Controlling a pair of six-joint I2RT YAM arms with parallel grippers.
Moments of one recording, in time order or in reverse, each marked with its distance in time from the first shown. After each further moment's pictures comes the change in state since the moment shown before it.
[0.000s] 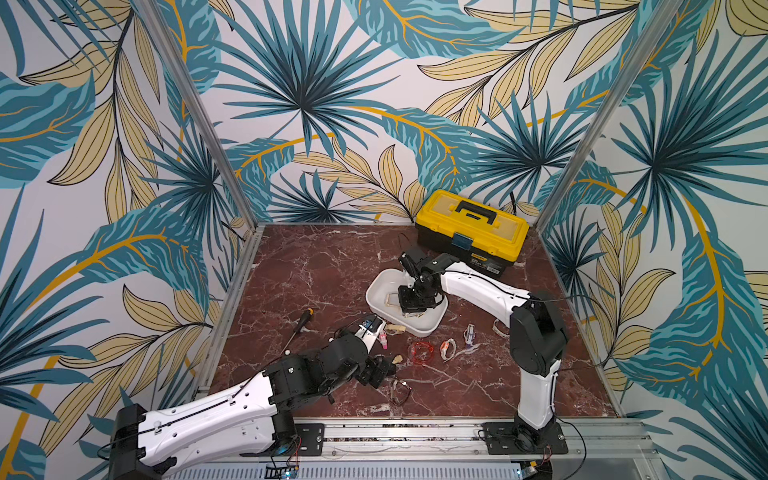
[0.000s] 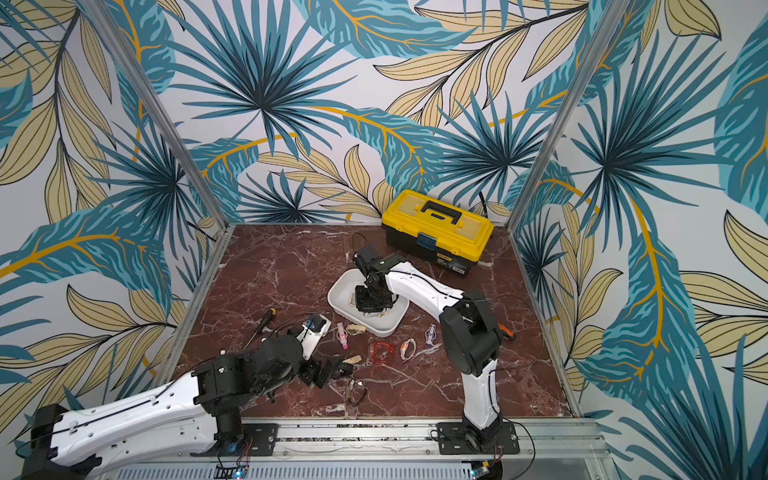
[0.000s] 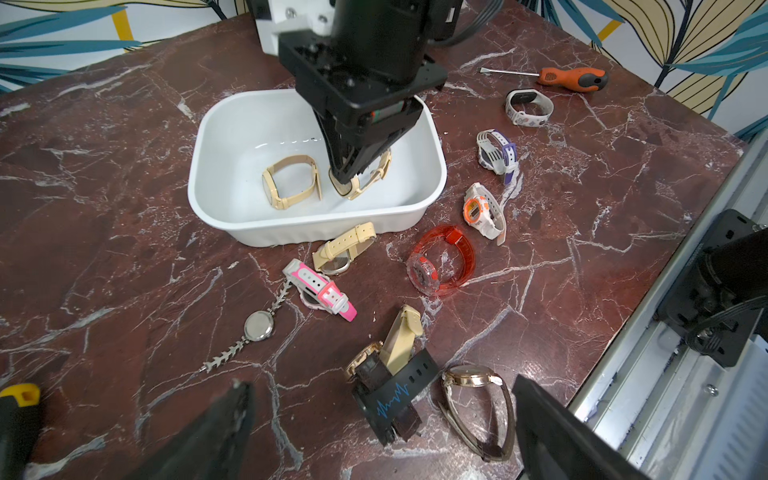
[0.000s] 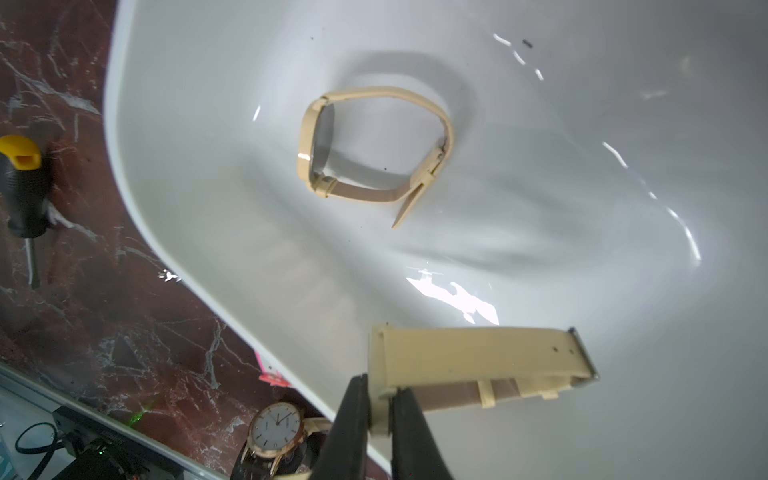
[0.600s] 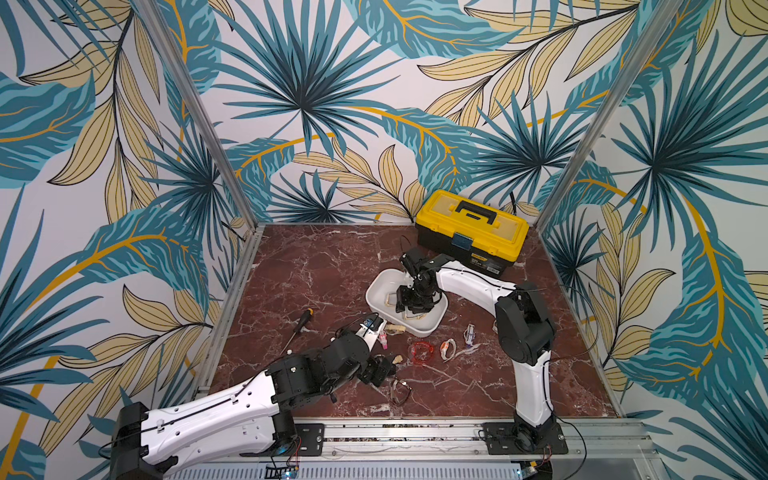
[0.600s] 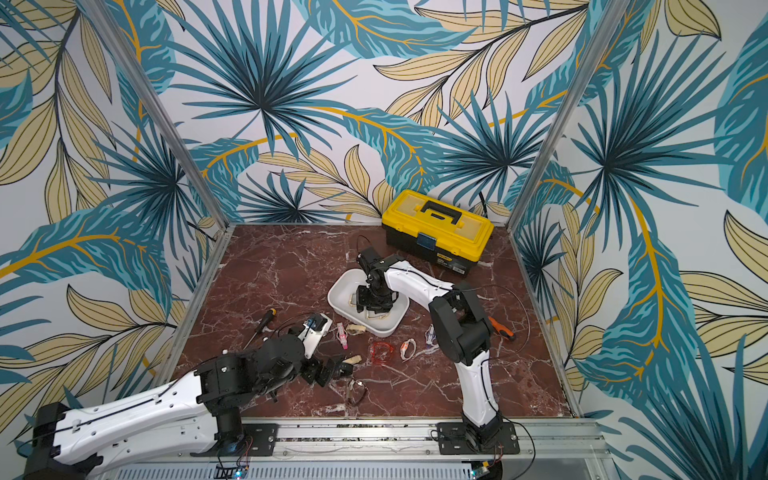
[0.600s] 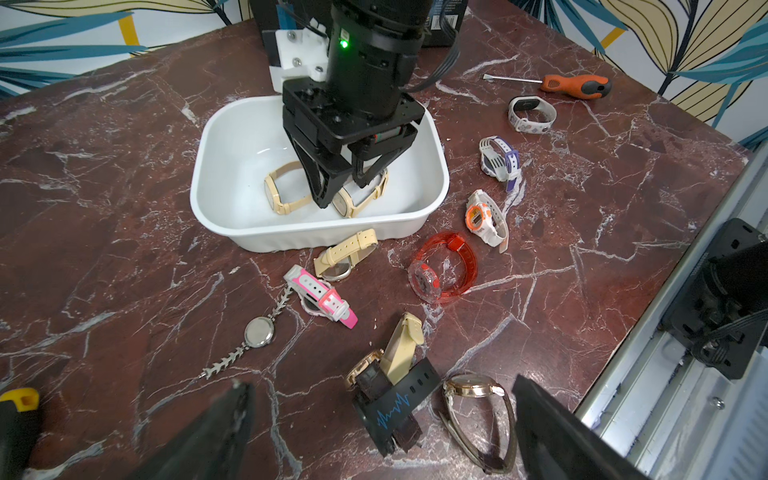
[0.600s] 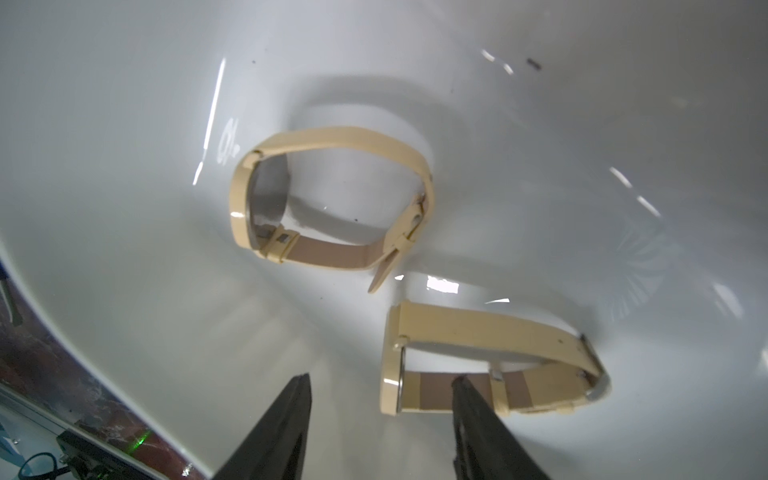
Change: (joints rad) left arm 0.000 0.014 0.000 0.026 -0.013 -0.006; right arm -0.040 0.064 0.001 0.062 -0.050 0.001
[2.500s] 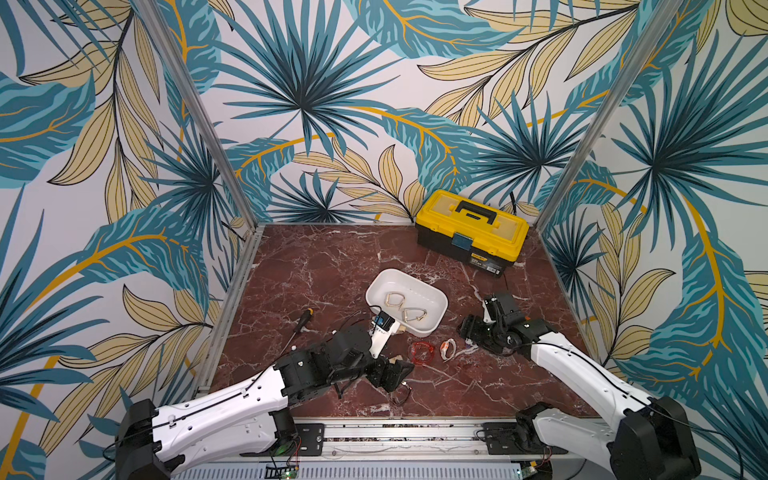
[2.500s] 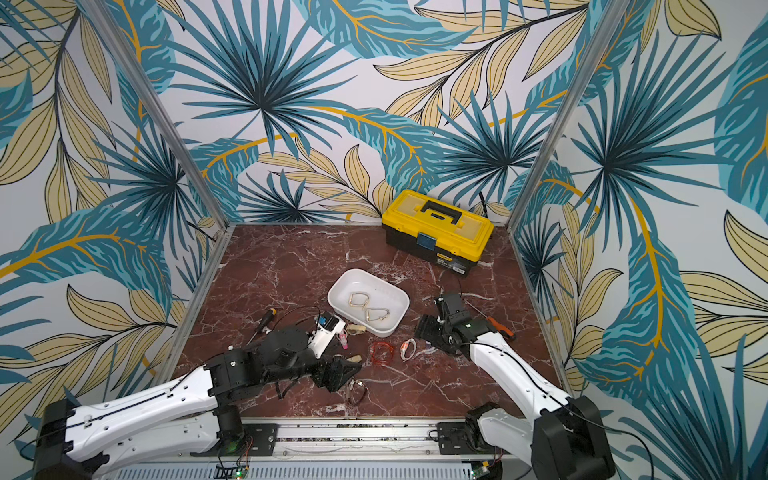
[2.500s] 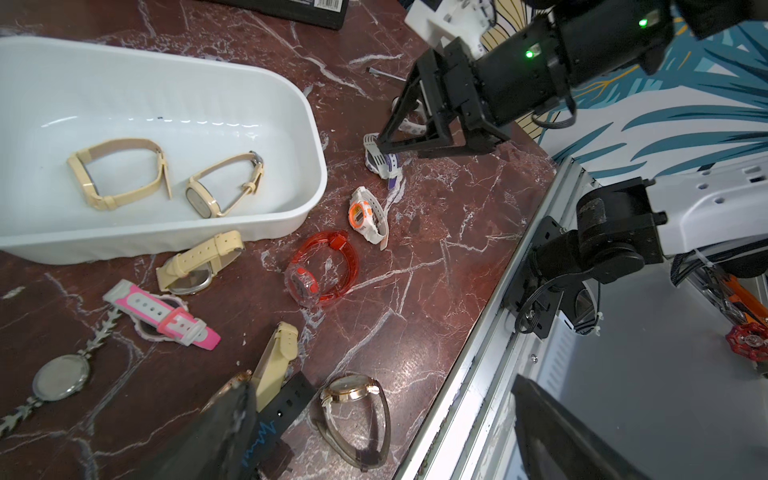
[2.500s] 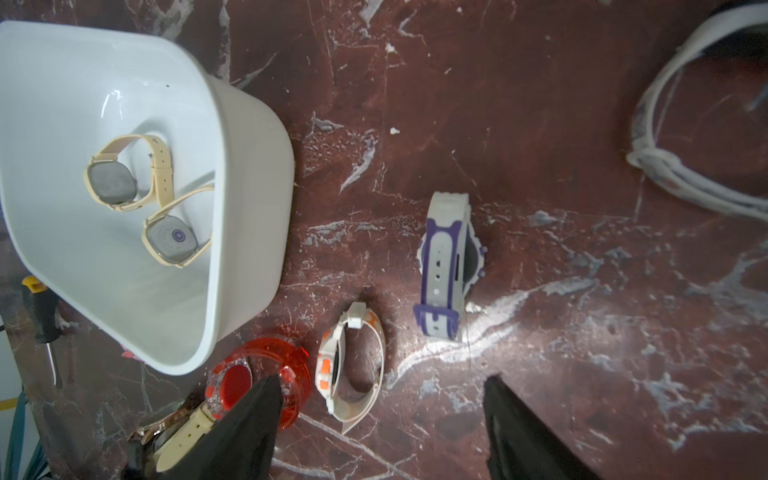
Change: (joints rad) left arm 0.043 0.048 -0.003 0.138 0.367 -0.078; right arm -0.283 -0.895 -0.929 0.280 0.085 0.170
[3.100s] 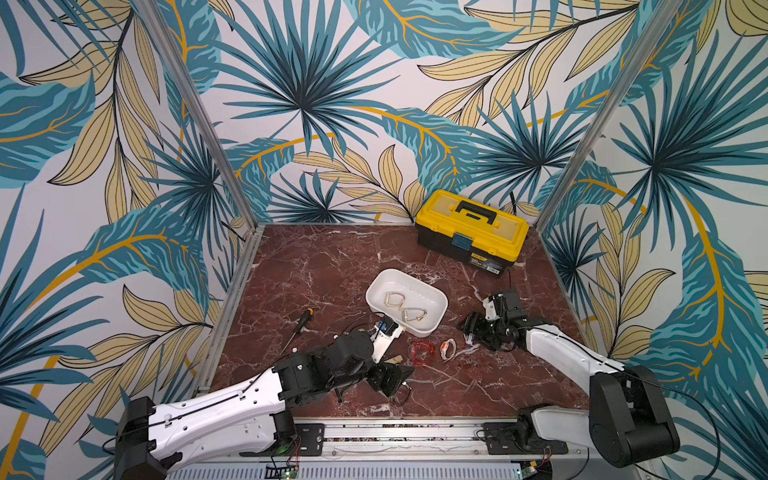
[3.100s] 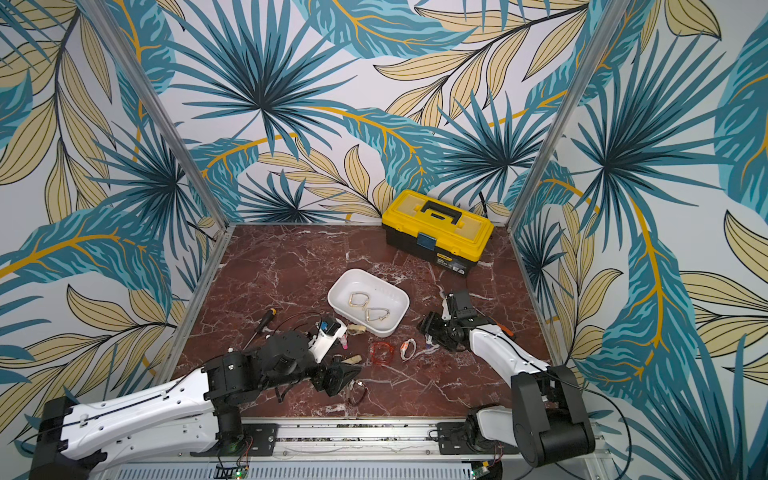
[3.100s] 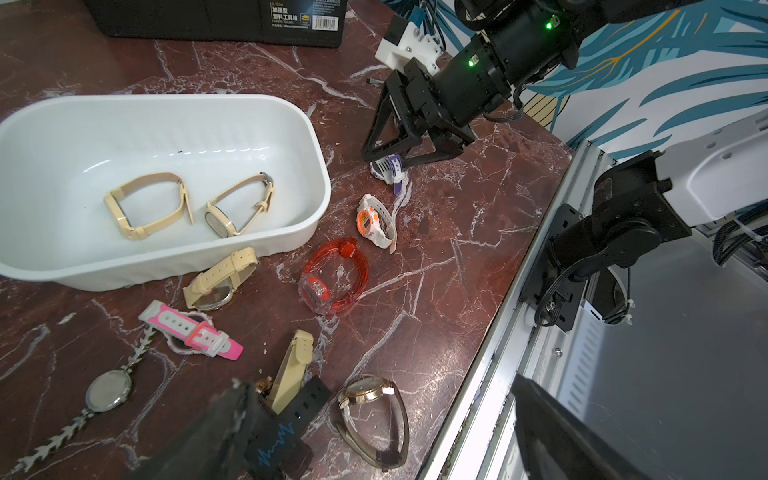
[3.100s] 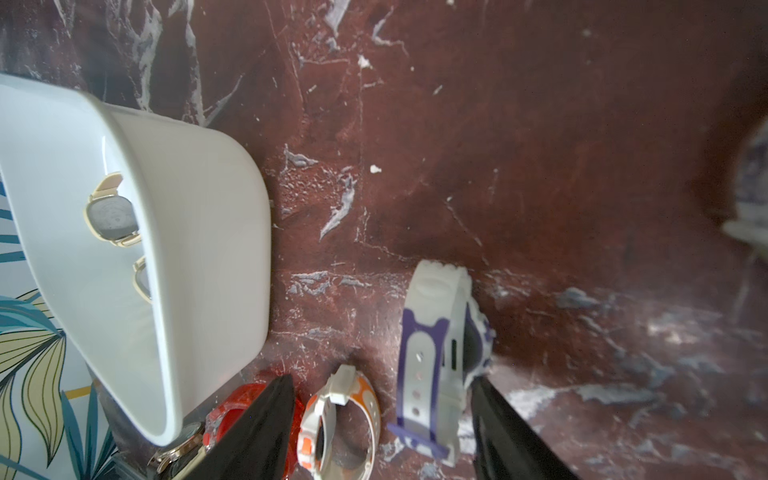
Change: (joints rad) left arm -0.048 0.004 0.018 -0.026 -0.089 0.070; right arm -0.153 0.148 -0.068 0.213 -0.195 -0.059
